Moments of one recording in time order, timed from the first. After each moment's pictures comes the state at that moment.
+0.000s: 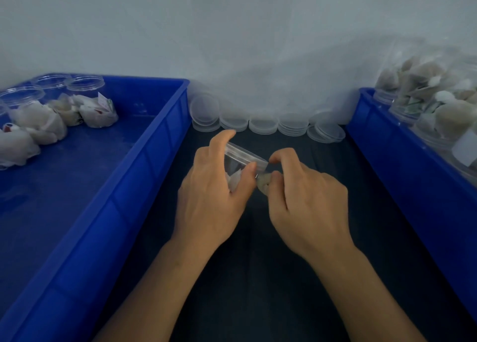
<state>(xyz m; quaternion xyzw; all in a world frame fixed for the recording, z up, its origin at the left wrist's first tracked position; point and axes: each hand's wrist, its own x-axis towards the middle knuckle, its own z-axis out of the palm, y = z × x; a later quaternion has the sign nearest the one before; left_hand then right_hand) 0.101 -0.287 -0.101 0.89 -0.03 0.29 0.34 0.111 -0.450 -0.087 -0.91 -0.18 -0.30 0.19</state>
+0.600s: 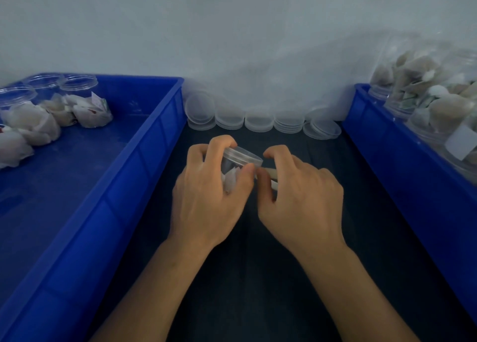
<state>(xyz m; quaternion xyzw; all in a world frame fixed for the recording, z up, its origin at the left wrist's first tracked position) 0.100 -0.290 -0.101 0.89 -0.03 0.31 0.34 0.109 -0.445 -0.088 -0.92 -0.16 -0.31 0.18</state>
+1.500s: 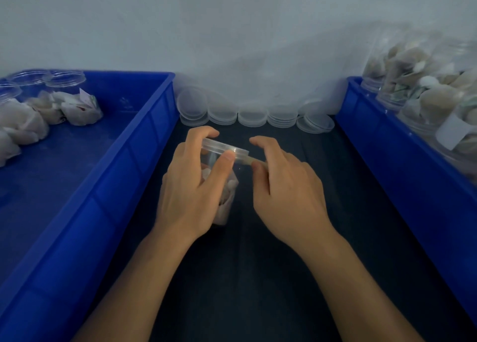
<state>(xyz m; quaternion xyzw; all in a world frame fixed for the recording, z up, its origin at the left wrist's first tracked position) 0.103 -0.276 -0.103 0.86 -0.02 0.25 0.45 0.115 -0.446 -0.092 -0.92 -0.18 -0.24 0.26</state>
